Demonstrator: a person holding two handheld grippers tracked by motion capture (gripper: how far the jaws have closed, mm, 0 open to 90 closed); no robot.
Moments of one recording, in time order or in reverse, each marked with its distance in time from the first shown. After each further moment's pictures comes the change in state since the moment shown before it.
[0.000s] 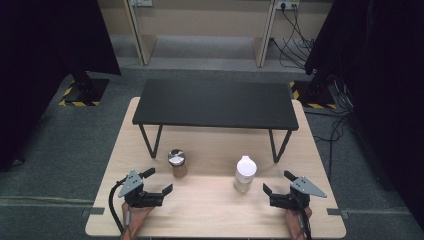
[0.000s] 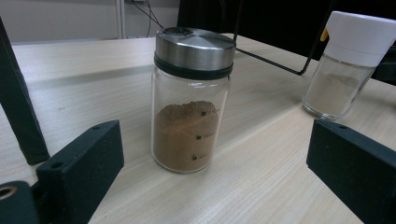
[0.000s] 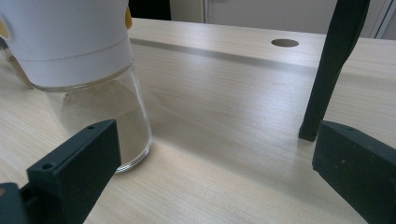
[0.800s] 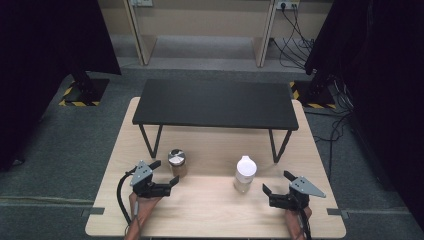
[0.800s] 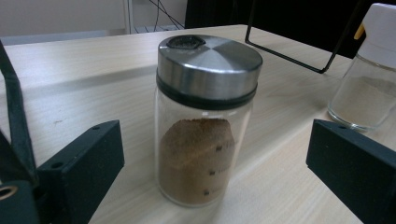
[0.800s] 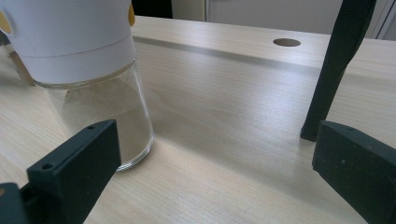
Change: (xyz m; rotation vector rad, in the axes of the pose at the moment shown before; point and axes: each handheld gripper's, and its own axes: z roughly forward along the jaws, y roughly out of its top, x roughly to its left) left arm -0.005 0.024 0.039 0.058 0.043 0.012; right arm 0.001 0.001 0.000 0.005 0.003 -0.011
